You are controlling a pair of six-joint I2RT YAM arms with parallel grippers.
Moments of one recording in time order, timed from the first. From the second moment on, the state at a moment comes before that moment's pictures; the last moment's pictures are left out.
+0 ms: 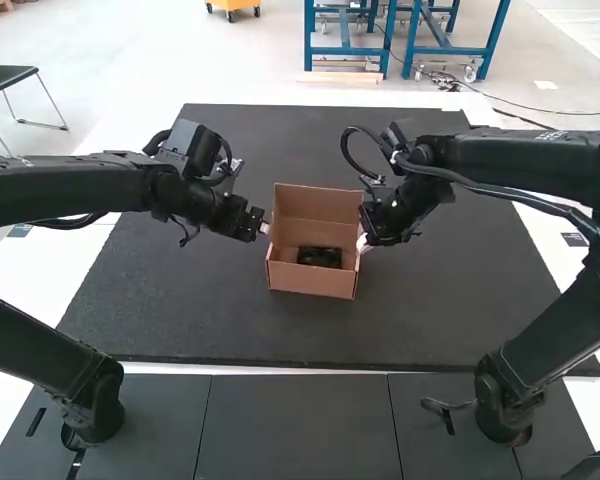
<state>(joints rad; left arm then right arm) -0.45 1.30 0.84 -0.38 0.08 -0.05 0.47 1.45 1.01 -0.77 -0.29 0.05</state>
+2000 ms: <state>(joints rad) -0.50 1.45 1.07 -0.23 0.04 -0.04 0.48 0.86 0.97 -0.95 -0.11 0.03</state>
